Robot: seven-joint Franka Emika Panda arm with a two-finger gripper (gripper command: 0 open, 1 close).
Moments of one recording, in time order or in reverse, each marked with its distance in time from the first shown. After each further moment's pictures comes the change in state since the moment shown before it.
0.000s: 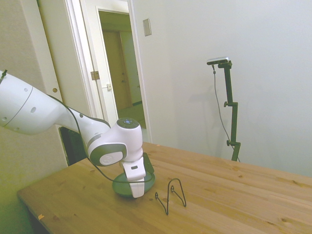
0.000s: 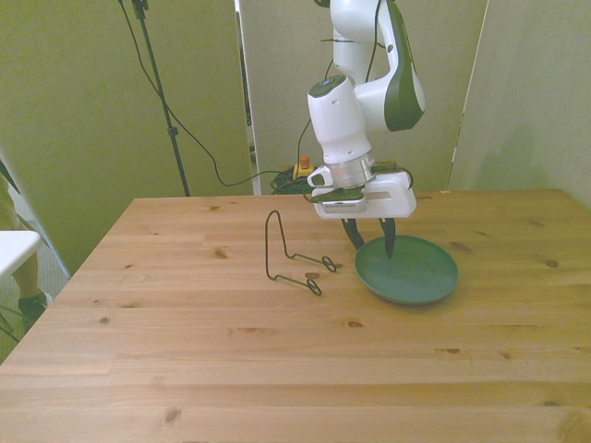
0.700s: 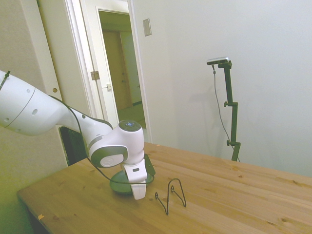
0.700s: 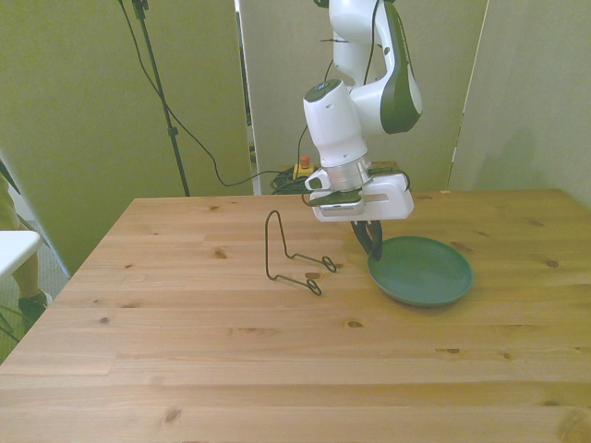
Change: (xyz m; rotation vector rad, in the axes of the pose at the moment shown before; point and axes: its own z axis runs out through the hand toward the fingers) arm 0.005 0.001 0.002 0.007 -0.013 -0.005
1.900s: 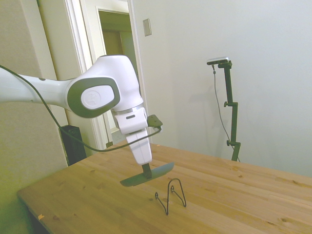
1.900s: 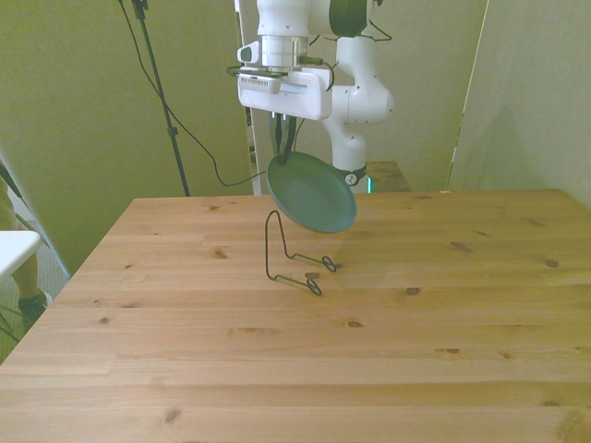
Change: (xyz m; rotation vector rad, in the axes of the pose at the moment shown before) arm 0.042 0.045 -0.230 -0.135 0.414 0.092
